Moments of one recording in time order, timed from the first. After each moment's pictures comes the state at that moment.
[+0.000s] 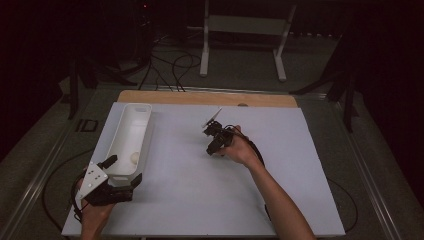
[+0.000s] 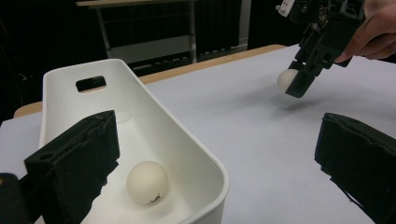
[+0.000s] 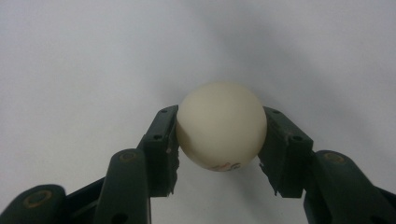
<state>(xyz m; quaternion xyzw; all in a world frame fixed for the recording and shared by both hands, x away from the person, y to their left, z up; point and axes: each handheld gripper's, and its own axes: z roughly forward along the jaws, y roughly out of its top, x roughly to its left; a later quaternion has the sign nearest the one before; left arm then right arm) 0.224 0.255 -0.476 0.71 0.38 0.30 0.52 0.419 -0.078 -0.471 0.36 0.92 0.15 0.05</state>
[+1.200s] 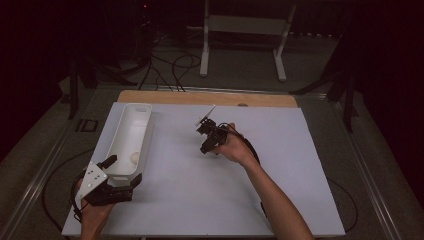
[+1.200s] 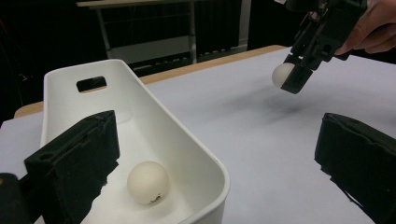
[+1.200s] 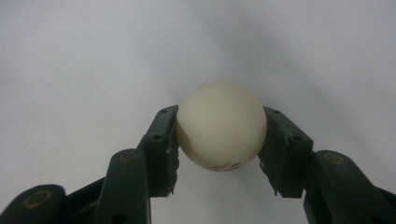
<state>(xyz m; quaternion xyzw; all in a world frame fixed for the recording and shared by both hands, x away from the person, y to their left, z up) 0.224 0.256 -0.476 0.70 0.38 0.30 0.52 0.414 -0.059 -0.456 0.34 0.93 0.16 0.05</state>
